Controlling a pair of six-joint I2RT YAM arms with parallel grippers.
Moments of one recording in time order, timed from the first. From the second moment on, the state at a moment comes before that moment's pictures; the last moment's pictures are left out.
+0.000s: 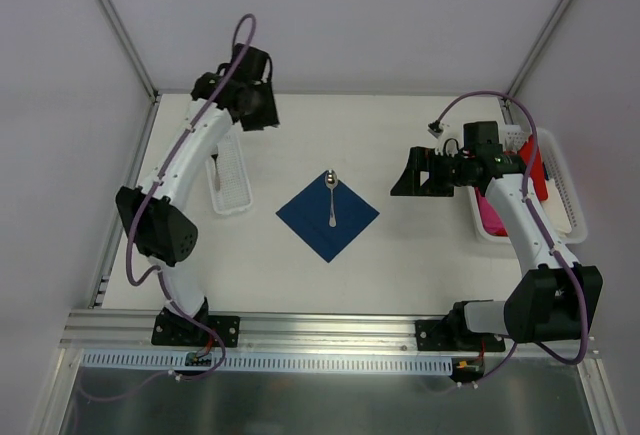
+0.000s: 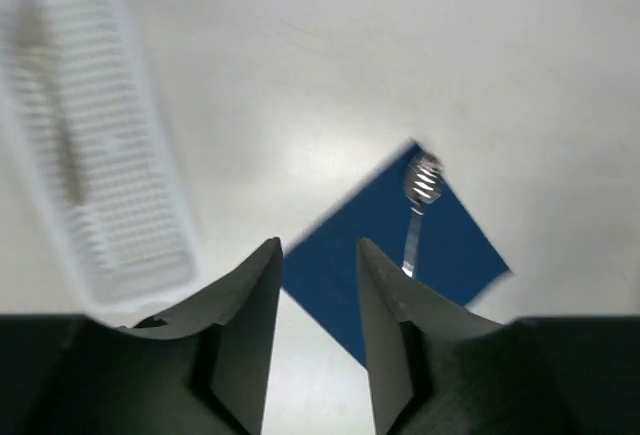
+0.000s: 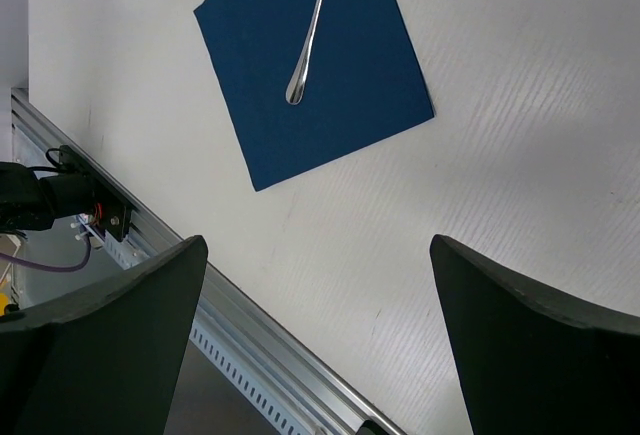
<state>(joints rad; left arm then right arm) -0.43 1.86 1.99 -1.03 -0.09 -0.51 0.10 1.32 1.13 -0.79 -0.65 0.08</state>
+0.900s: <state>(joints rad) -0.09 2.20 1.94 -1.05 -0.37 -0.38 0.10 1.32 1.13 -0.79 -0.66 0.08</state>
